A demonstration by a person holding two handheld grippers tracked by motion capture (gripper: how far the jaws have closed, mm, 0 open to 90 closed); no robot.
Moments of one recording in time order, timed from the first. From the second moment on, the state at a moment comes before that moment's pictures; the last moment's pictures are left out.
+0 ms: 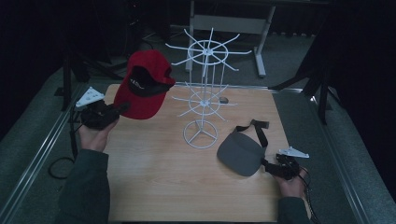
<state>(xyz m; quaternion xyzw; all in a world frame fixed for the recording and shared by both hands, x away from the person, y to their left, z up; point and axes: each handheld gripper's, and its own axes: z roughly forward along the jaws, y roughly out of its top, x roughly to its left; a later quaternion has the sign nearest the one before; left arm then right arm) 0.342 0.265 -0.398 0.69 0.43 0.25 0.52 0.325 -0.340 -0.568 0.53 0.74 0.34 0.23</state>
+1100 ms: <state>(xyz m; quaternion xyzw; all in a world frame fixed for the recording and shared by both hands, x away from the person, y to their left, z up) 0.326 0.261 -0.362 0.62 0.39 0.30 0.61 0.325 -0.340 -0.568 0.53 0.74 0.34 0.23</state>
